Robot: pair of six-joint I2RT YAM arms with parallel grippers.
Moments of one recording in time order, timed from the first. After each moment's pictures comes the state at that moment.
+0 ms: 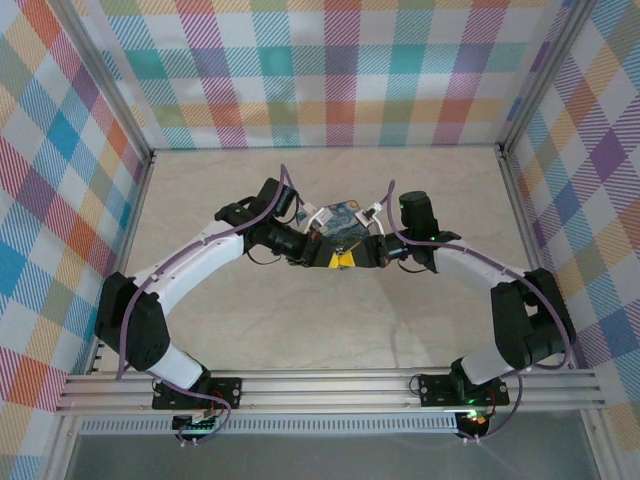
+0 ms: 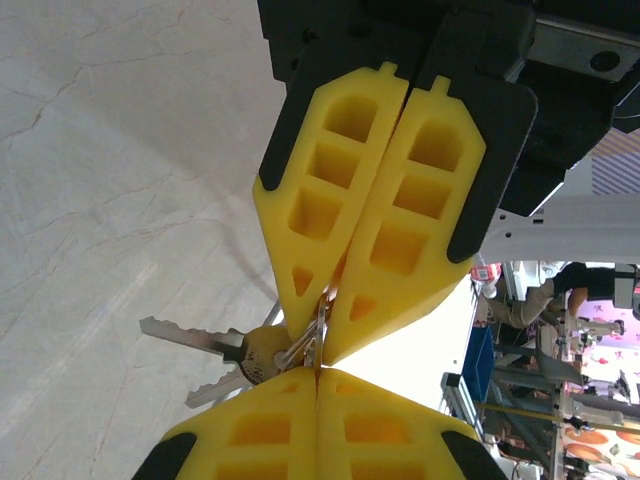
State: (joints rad) left arm -0.58 1.54 1.28 -0.71 0.90 -0.35; right arm 0.41 1.49 0.86 0.01 -1.38 0.36
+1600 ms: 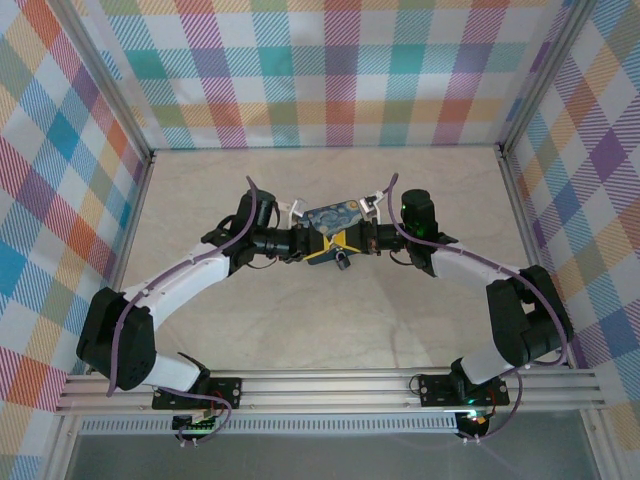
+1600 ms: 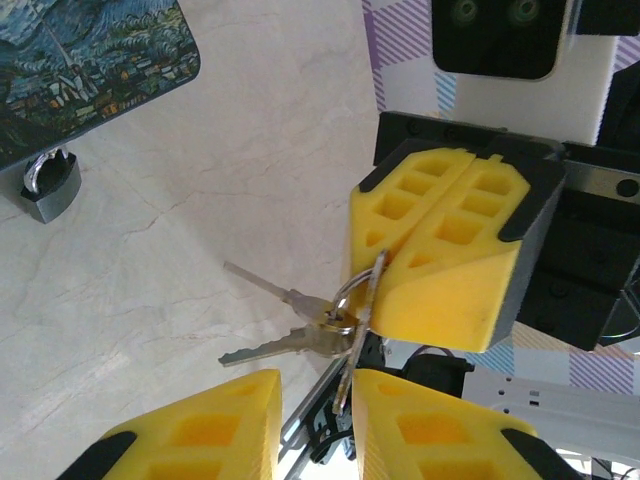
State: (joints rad) left arm -0.53 1.42 0.98 -0.21 0.73 -0.79; right arm 0.42 1.52 0.82 0.33 -1.08 0.89
